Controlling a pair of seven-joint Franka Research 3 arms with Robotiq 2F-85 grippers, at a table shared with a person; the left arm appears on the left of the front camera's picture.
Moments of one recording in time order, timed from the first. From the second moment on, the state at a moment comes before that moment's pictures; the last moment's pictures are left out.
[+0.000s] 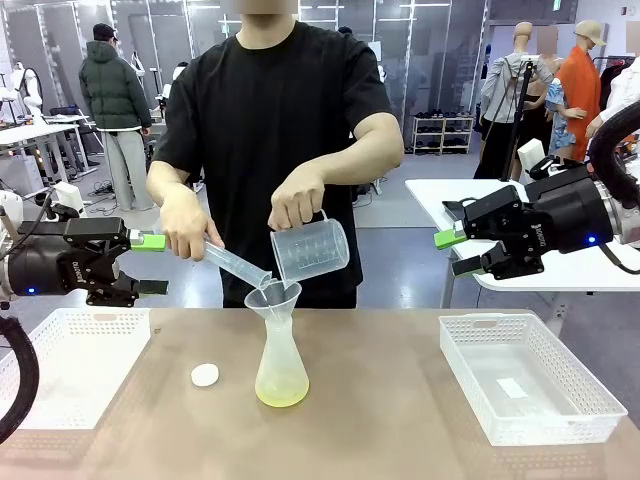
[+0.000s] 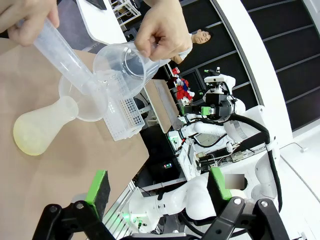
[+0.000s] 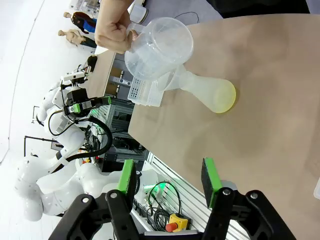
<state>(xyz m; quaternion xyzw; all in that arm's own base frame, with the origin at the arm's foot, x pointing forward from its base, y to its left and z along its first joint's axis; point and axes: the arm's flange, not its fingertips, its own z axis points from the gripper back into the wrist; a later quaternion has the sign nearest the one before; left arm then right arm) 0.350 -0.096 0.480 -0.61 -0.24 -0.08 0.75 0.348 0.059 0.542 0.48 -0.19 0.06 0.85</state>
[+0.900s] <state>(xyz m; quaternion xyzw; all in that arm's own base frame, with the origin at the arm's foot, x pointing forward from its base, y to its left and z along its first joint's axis) 0.350 -0.096 0.480 -0.61 -0.24 -0.08 0.75 0.348 0.059 0.542 0.48 -0.19 0.06 0.85</state>
